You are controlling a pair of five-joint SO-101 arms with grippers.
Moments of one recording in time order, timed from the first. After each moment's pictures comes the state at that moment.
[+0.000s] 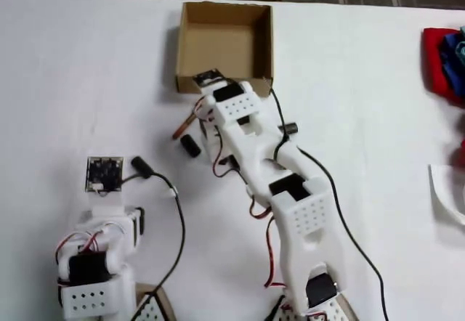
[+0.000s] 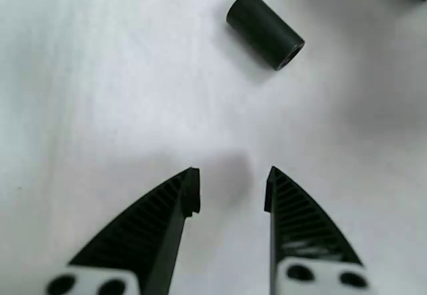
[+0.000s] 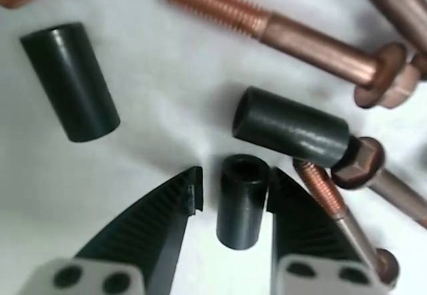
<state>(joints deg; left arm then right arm) -16.3 -103.1 95.9 73.9 -4.4 -29.3 39.9 -15.6 81.4 0.9</state>
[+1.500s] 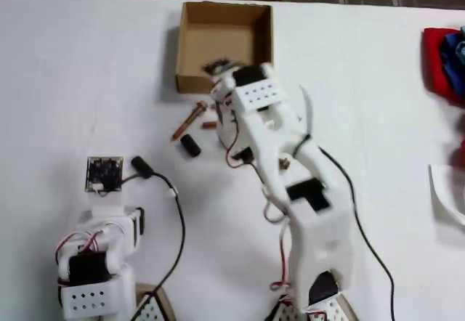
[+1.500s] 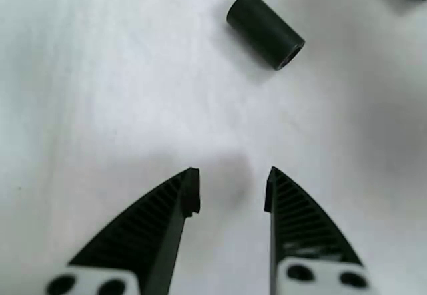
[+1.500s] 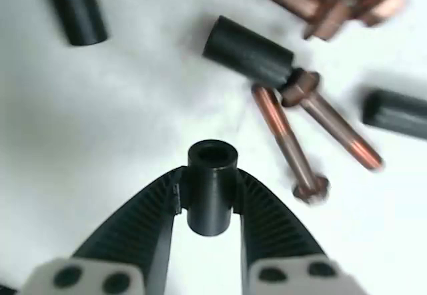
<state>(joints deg) -16.3 -103.1 95.9 73.9 -4.4 -25.3 24.0 -18.5 95.5 10.9</state>
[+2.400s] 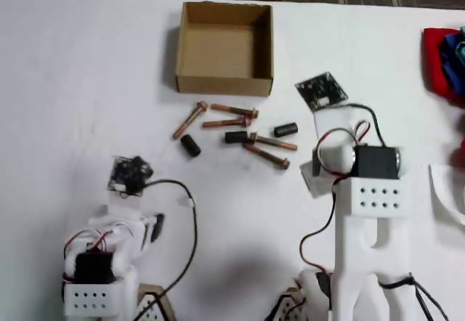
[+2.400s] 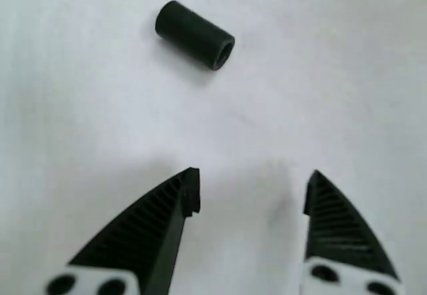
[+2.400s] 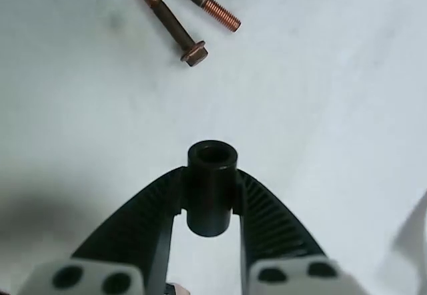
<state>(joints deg) -8.5 -103.1 95.9 73.6 -13.2 -1.8 -37.9 31.7 87.6 26.3</state>
